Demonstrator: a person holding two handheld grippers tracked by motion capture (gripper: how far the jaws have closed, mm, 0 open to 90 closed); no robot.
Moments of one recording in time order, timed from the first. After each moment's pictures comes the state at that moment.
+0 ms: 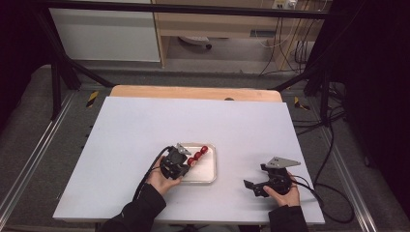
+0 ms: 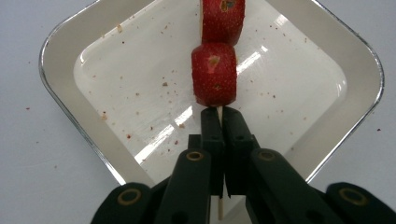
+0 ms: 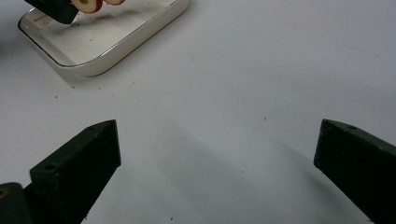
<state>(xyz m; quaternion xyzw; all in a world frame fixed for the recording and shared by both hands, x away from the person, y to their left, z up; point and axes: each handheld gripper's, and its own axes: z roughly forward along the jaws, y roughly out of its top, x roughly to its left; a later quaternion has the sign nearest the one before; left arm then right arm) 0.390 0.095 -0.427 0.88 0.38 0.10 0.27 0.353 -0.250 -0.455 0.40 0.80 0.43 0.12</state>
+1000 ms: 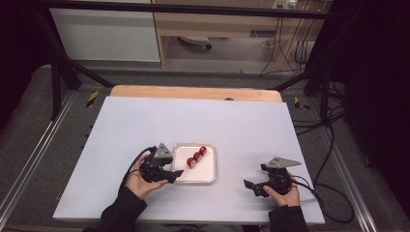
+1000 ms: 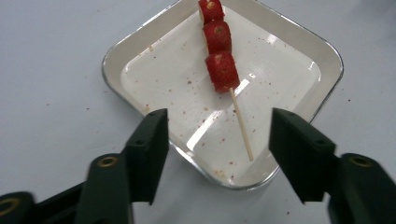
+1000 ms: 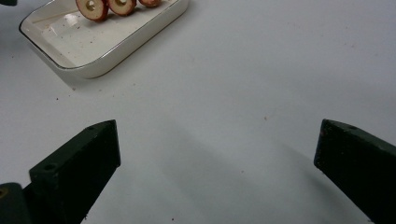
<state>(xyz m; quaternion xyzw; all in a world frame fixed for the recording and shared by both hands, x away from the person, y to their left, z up) 0.373 0.153 -0.411 0.87 0.32 0.12 0.36 0.352 -0.250 -0.455 0.41 0.80 0.43 0.11</state>
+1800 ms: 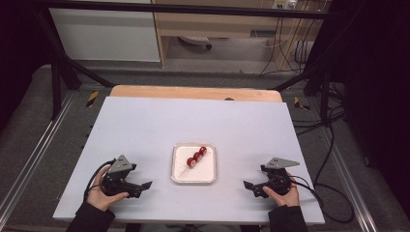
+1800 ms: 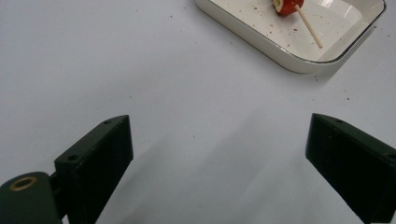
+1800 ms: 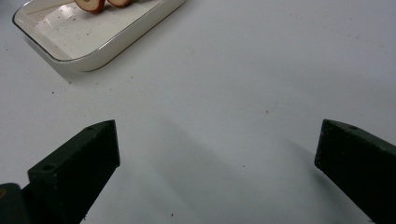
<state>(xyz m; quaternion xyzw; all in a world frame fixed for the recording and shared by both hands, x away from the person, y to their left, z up) 0.347 0.259 -0.446 0.83 0.36 0.12 0.40 0.352 -0.249 -0.458 0.41 0.80 0.42 0.11</state>
